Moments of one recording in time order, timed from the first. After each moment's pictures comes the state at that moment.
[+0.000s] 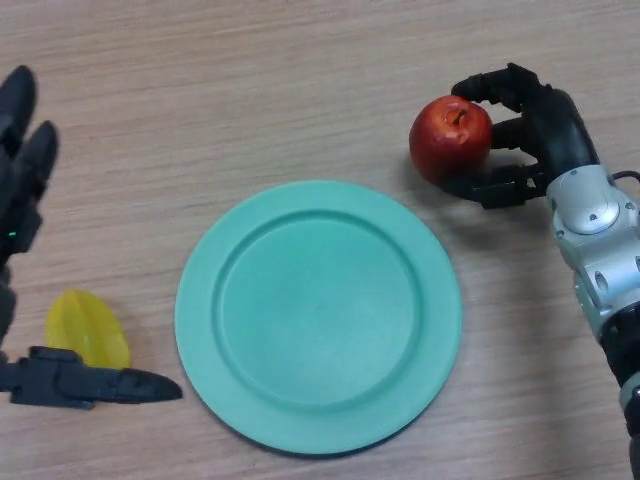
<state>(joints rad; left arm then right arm) 0.18 0.18 0.32 -0.74 -0.15 0.19 -0.26 -0.79 -0.24 0.01 0.81 -0.25 -0.02 -0.07</state>
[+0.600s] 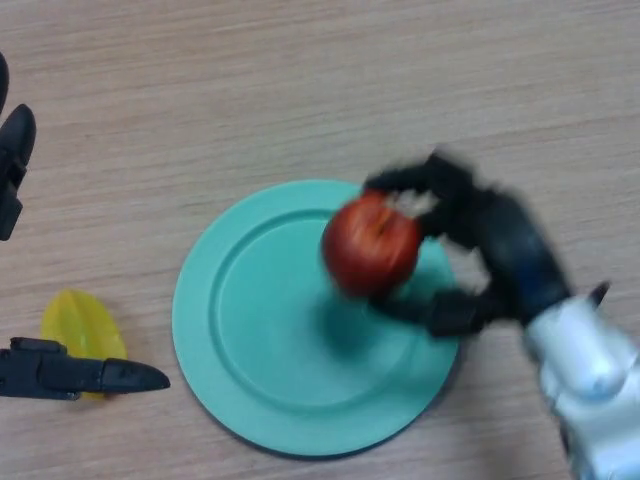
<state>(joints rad) 0.15 0.18 0.35 -0.74 -0.17 0.17 -0.27 -0.13 -0.19 0.27 -0.27 -0.26 0.25 0.10</state>
